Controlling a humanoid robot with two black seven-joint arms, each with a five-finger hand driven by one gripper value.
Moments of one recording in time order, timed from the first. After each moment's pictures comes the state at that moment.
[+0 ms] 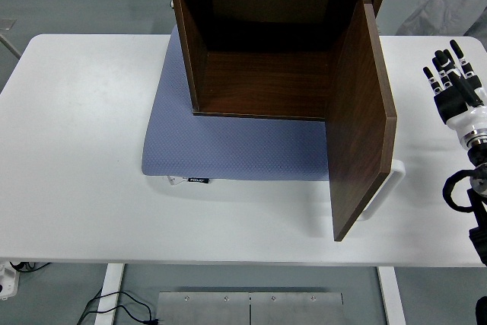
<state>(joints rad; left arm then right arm) 0.16 0.00 -0.17 -0.19 0.09 0.12 -0.04 0.48 -0.12 1.57 0.82 -0.48 0.24 0.13</state>
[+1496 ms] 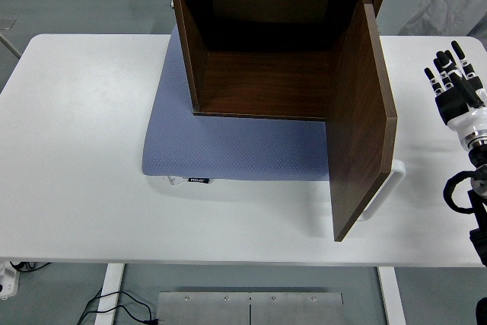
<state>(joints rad) 0.17 0.00 -0.17 -0.19 0.08 0.12 -0.04 0.47 -0.12 1.58 0.82 -0.48 0.24 0.14</state>
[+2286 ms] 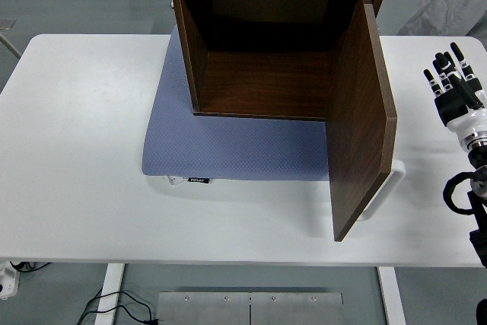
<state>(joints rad) 0.17 0.00 -0.17 -0.19 0.08 0.12 -0.04 0.46 -0.12 1.58 0.82 -0.48 0.24 0.14</state>
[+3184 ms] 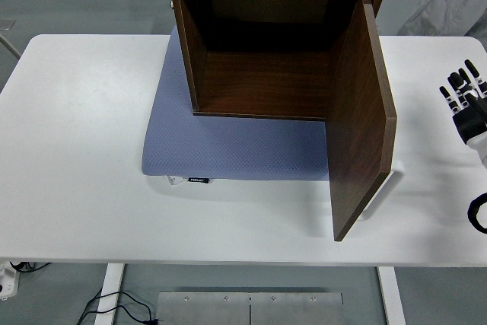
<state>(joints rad) 0.17 0.00 -0.17 -0.19 0.08 0.12 -0.04 0.37 -0.22 1.57 0.83 -0.48 0.32 0.13</state>
